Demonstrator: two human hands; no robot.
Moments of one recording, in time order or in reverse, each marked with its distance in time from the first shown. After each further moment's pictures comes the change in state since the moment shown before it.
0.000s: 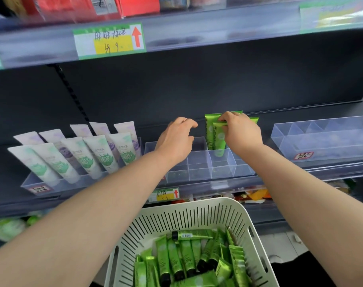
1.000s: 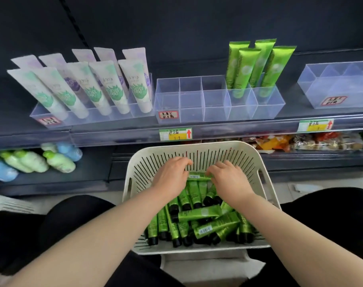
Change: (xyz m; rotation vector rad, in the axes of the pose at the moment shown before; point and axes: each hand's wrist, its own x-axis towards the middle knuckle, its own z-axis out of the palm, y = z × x) left_hand -0.199 -0.060 0.106 -0.083 -0.318 -0.173; right_hand -0.213 -0.018 0.128 -0.004 -0.434 -0.250
